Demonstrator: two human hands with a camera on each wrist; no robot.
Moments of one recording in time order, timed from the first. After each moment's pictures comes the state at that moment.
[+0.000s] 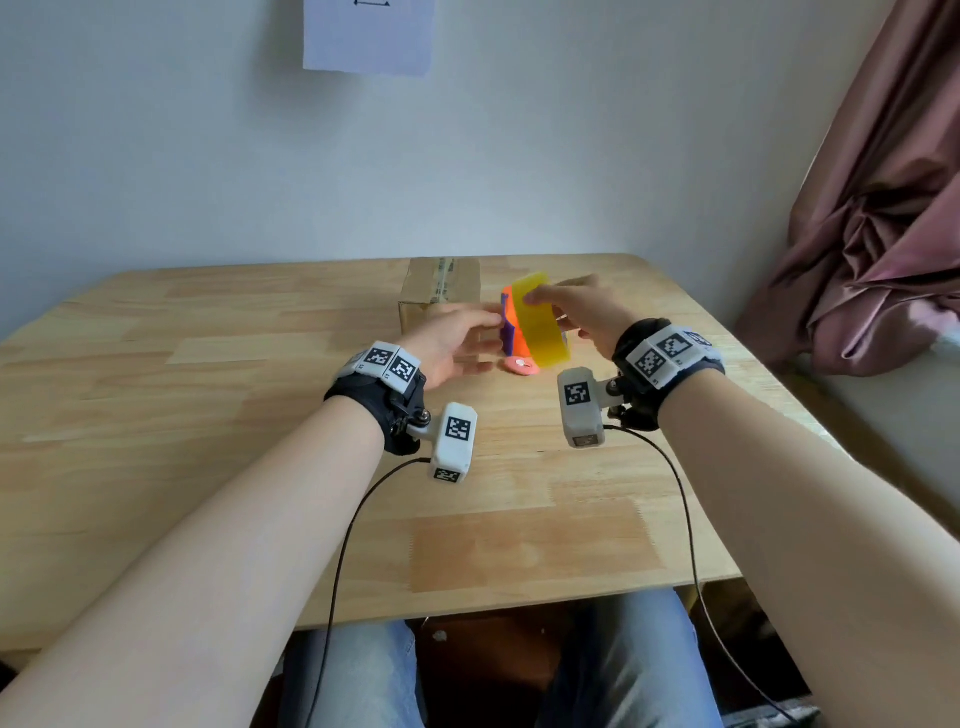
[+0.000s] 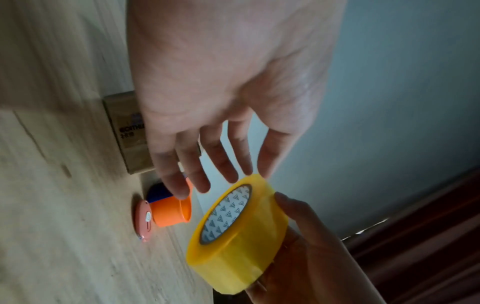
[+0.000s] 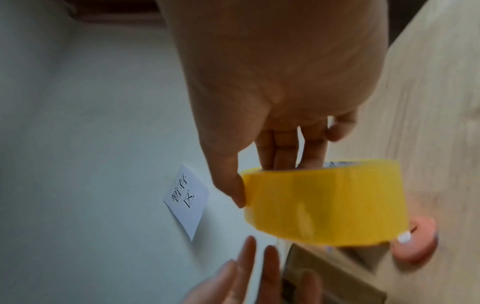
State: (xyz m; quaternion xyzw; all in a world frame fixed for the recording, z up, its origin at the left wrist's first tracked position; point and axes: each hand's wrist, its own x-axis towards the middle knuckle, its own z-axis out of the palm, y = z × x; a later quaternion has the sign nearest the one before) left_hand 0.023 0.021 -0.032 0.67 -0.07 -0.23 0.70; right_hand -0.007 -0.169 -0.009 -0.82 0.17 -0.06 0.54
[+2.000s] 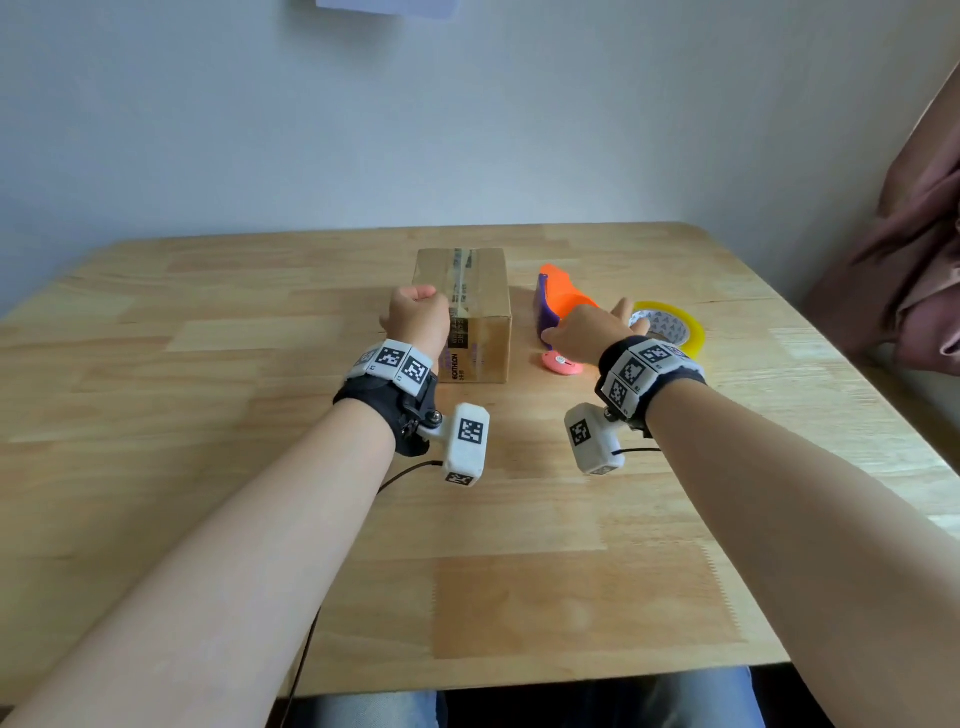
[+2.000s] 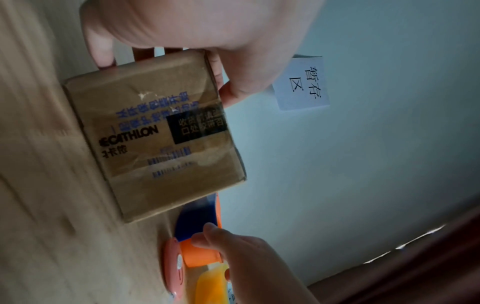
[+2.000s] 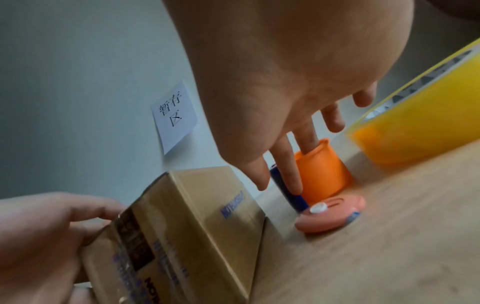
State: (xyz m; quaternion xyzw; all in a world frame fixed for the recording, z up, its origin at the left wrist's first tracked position) left_hand 0.119 0.042 -0.085 0.76 0.13 0.03 0.64; right_hand 0.082 -0.156 -0.090 -0.96 0.21 0.06 0.17
